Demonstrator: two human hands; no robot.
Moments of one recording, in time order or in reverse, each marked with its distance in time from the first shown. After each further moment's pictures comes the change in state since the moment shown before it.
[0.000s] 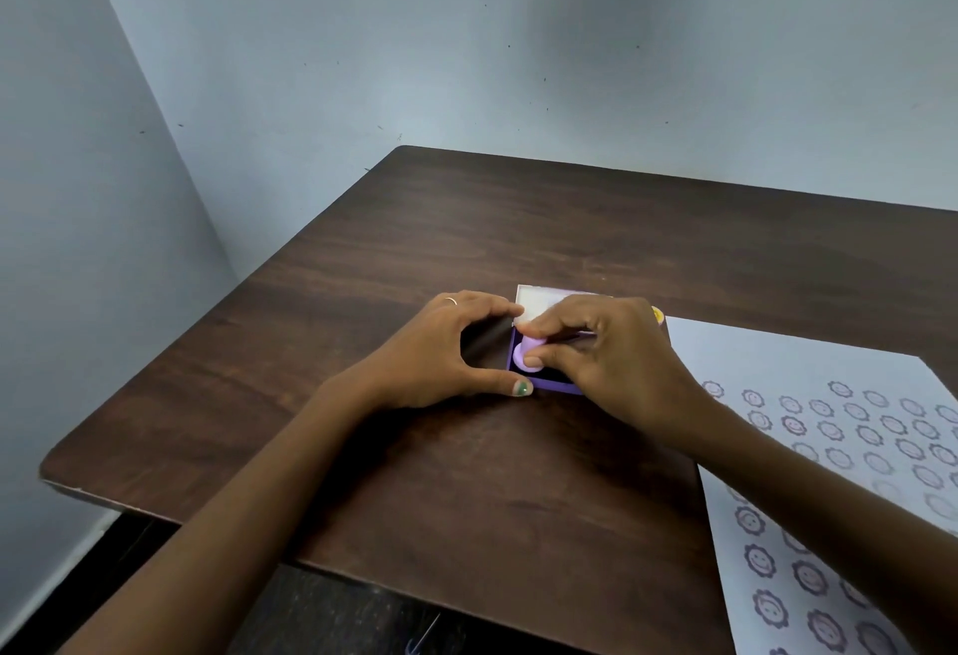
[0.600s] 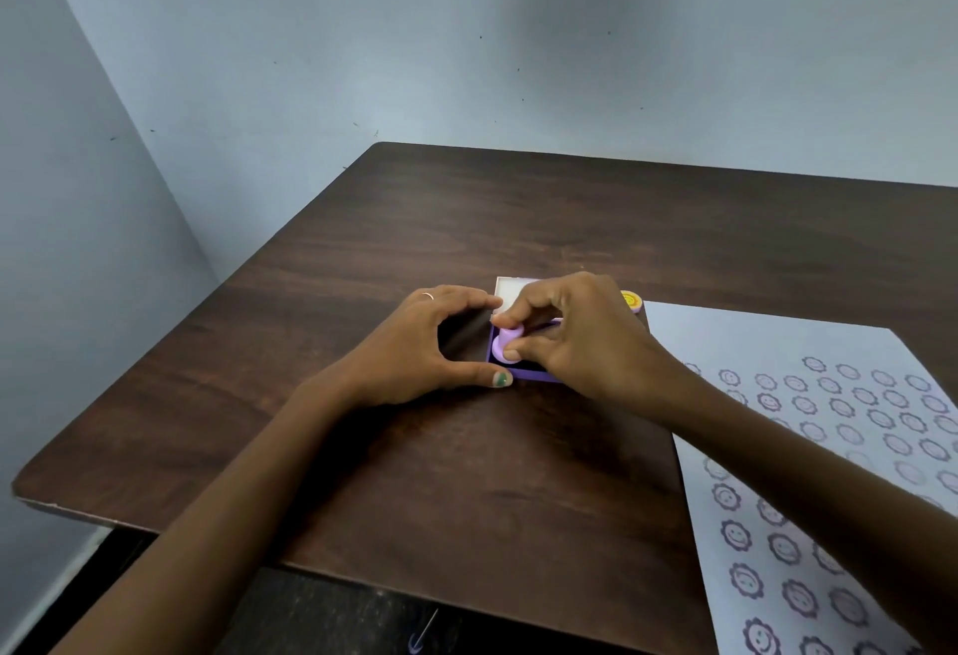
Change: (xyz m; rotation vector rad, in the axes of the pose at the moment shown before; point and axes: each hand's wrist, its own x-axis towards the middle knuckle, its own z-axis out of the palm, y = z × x) left_hand 0.002 0.001 0.000 0.010 0.024 0.006; right_hand 0.008 -0.005 -0.003 0.001 -0.127 0.087
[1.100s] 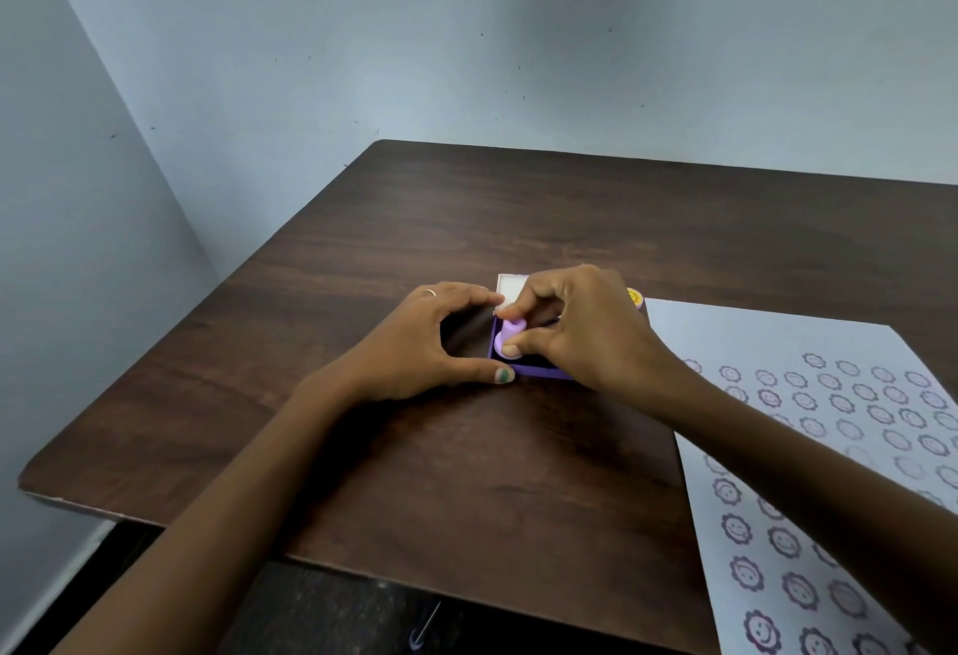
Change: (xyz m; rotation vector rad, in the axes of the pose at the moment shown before) left_hand -0.001 0.000 -0.001 -0.012 -0.001 -0.004; right_hand 0.001 -0.002 0.000 0.013 0.044 0.069
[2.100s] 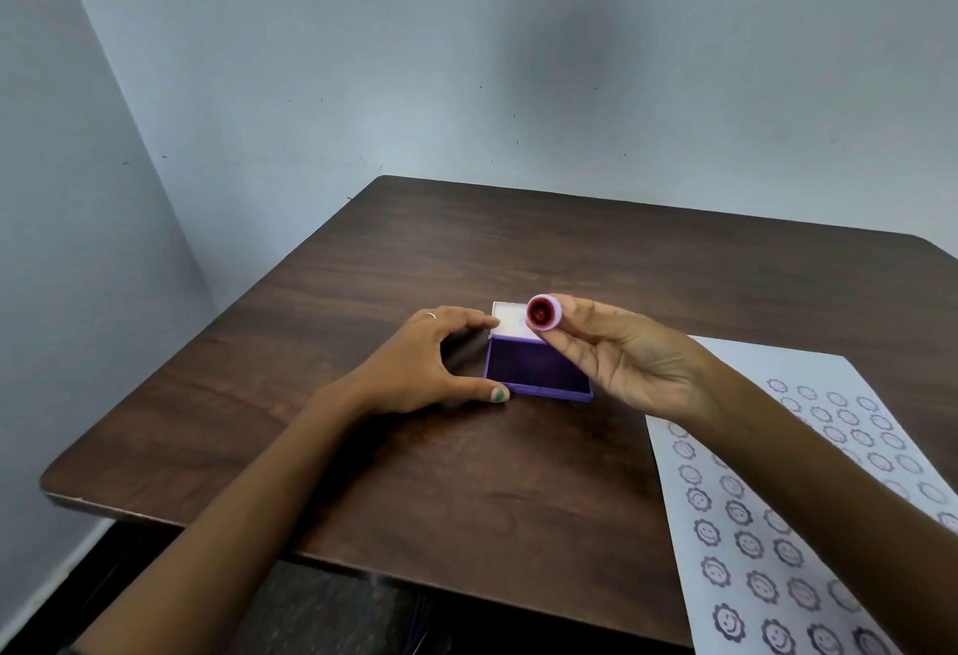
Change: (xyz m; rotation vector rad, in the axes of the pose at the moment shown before) left_hand -0.002 0.000 0.001 -0.014 0.017 -0.016; right_hand -0.010 0.019 -0.028 1.491 -0.129 0.538
